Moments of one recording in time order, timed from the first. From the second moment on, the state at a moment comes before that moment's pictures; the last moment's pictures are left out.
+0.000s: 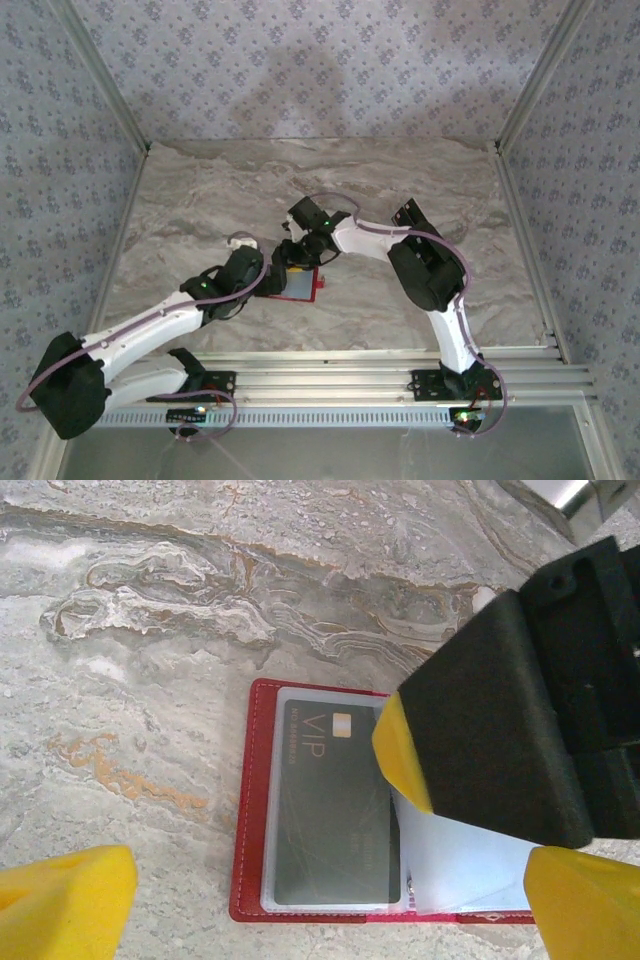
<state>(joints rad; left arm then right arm) -0.75 1.05 0.58 -0.40 -0.29 -0.65 0.80 2.11 1.49 -0.44 -0.50 0.63</state>
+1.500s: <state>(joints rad) -0.77 1.41 0.59 -0.29 -0.27 -0.60 0.76 1.96 1.36 -0.45 -0.44 0.64</state>
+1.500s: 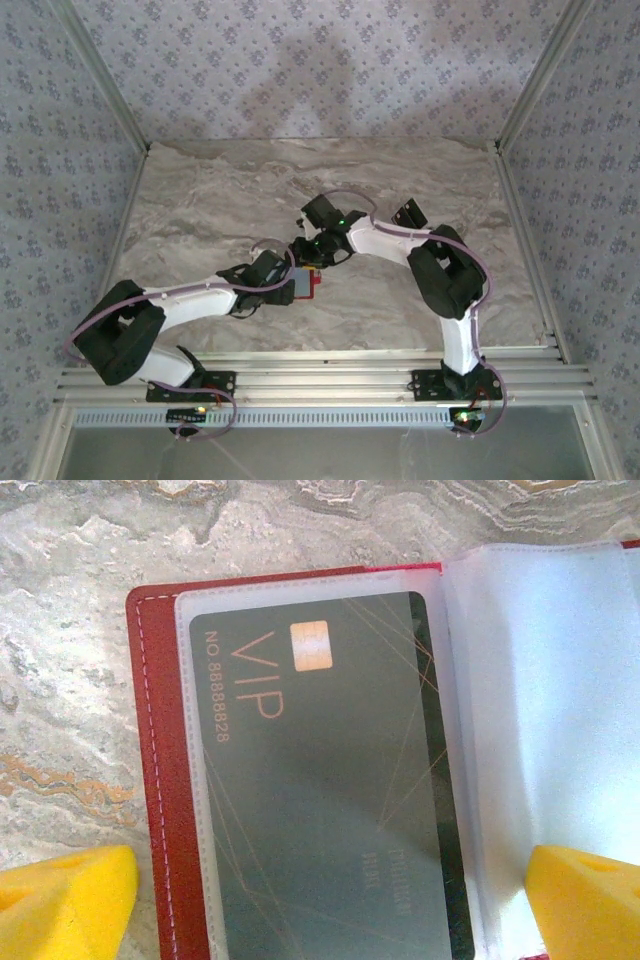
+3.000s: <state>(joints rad) -0.77 1.19 0.59 -0.37 -0.30 -0.61 0.77 2.05 1.34 -0.34 -0.51 0.65</state>
